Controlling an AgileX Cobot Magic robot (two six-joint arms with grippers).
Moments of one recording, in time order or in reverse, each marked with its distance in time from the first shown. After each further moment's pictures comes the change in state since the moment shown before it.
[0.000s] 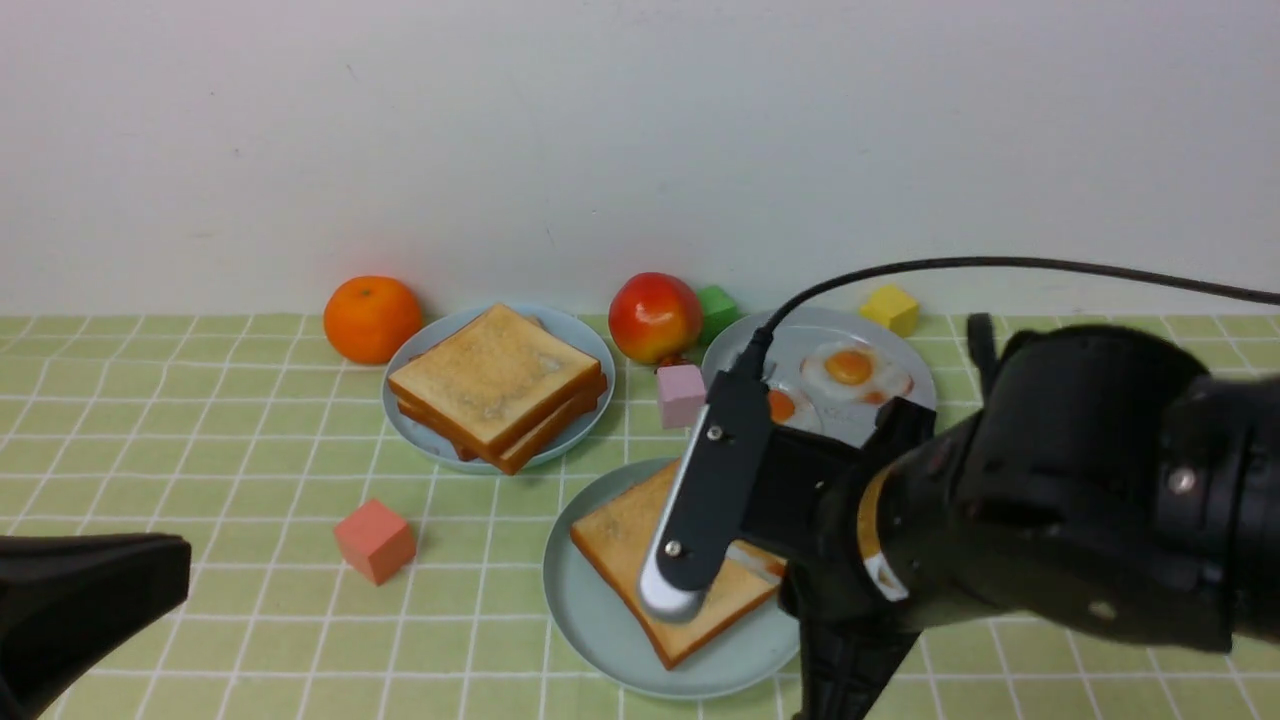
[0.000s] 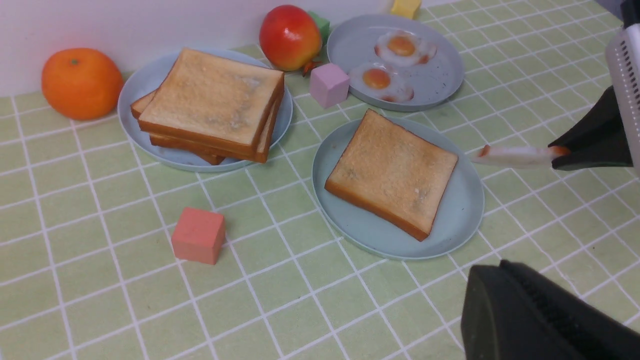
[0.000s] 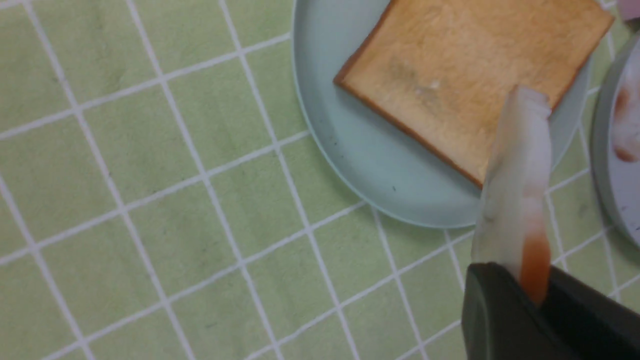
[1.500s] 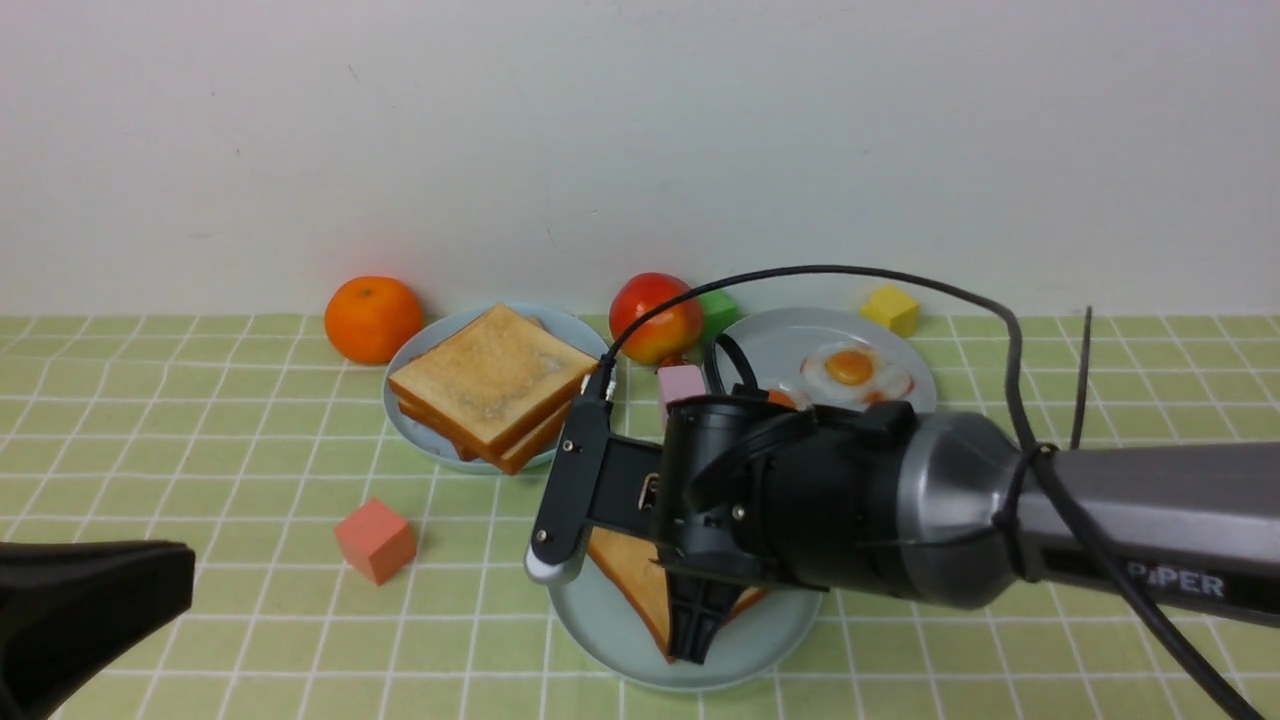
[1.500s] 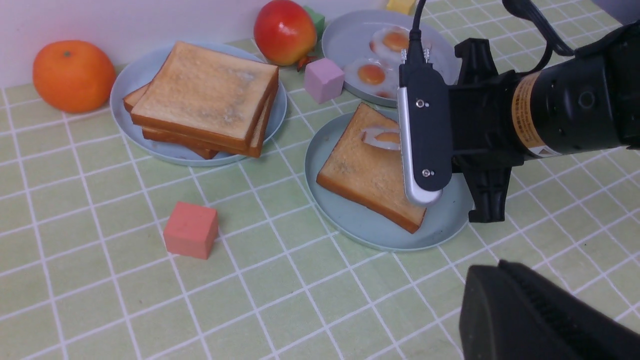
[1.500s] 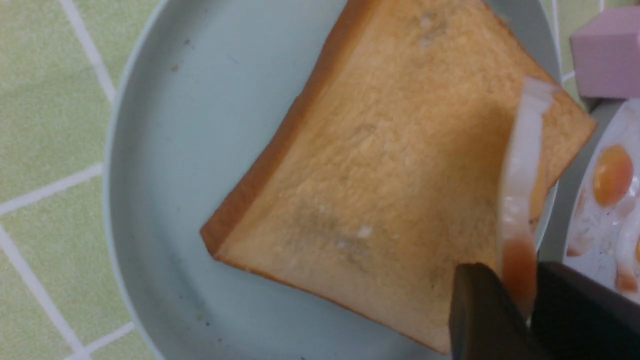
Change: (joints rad) right arm -0.036 0.430 -0.254 -0.282 -0.006 0.165; left arm 0.000 0.000 0.000 -0.016 0.002 0.000
